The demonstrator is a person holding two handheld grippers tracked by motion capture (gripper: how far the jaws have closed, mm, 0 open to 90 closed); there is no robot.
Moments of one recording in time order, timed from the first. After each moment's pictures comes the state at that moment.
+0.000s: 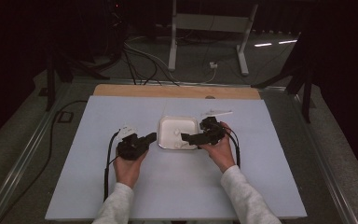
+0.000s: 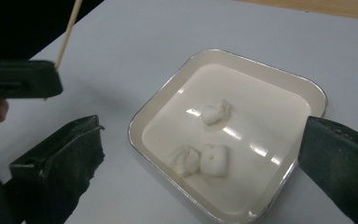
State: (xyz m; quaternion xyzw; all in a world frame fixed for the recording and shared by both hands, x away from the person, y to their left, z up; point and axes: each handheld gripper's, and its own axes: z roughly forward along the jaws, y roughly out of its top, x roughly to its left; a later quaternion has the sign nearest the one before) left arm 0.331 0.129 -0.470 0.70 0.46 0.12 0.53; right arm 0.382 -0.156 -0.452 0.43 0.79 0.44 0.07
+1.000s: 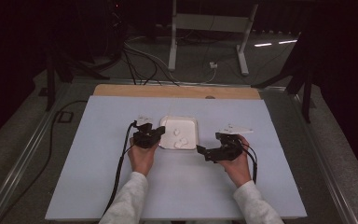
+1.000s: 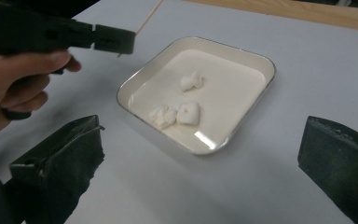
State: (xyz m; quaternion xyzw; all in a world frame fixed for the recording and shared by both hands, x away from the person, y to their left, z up) left arm 0.379 0.091 -0.489 0.71 0.51 0.12 0.47; right arm 0.329 -0.205 -0.458 0.42 0.77 0.46 0.13
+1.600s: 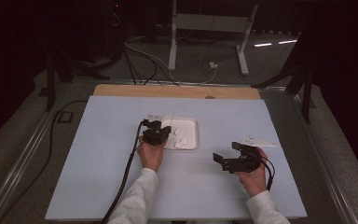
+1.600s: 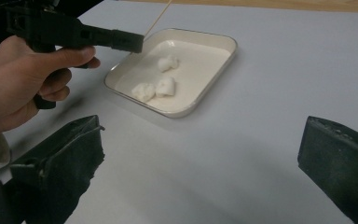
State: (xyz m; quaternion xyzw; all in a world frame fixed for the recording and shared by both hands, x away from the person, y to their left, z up) left arm 0.395 0.061 -0.506 0.71 0.55 0.12 0.43; right arm 0.296 -0.253 -0.466 0.46 0.74 0.47 0.13
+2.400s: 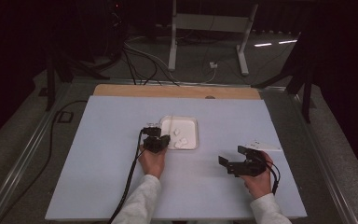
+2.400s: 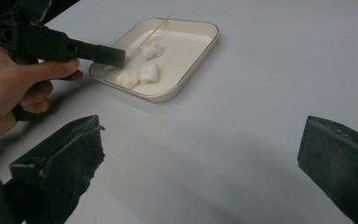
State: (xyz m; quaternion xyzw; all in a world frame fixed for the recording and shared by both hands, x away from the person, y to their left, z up) left arm 0.381 0.059 -0.522 0.70 0.60 0.10 0.38; right arm 0.288 -0.266 -0.474 0.47 0.74 0.46 0.14
